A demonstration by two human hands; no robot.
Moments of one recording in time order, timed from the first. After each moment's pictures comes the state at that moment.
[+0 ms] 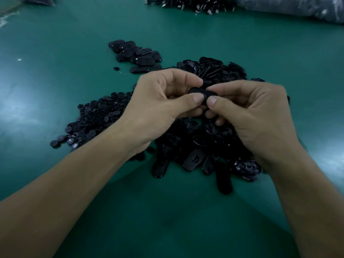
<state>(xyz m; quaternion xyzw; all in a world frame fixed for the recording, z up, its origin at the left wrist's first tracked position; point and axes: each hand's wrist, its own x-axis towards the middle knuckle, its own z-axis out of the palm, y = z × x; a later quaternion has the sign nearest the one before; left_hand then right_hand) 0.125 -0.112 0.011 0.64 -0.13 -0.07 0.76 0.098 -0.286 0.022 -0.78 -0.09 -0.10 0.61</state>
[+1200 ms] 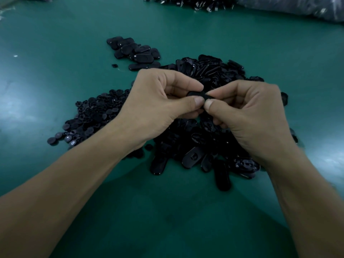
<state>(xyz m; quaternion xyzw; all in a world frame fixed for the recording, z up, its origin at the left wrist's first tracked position) 0.120 -0.111 0.018 0.70 -0.13 -0.05 0.70 0.097 -0.285 0.023 -0.81 -0.08 -0.09 0.57</state>
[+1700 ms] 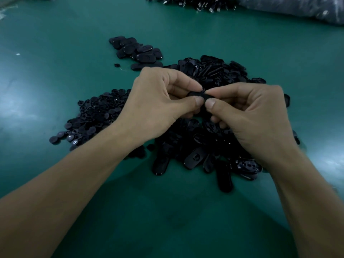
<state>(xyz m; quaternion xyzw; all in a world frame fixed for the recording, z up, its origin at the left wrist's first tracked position) 0.124 -0.108 0.013 0.76 -0.13 0.00 0.63 0.098 -0.287 0.018 -0.82 -0.09 -0.11 0.55</state>
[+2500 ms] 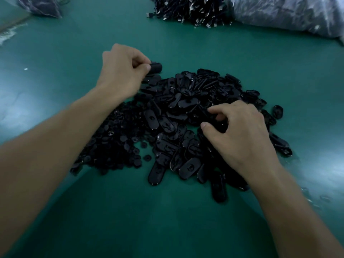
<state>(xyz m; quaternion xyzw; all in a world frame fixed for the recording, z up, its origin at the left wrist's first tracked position) 0.217 -0.065 0.014 0.89 -0.02 0.17 0.42 0.099 -0.291 0.006 -0.97 -0.04 -0.14 0.19</state>
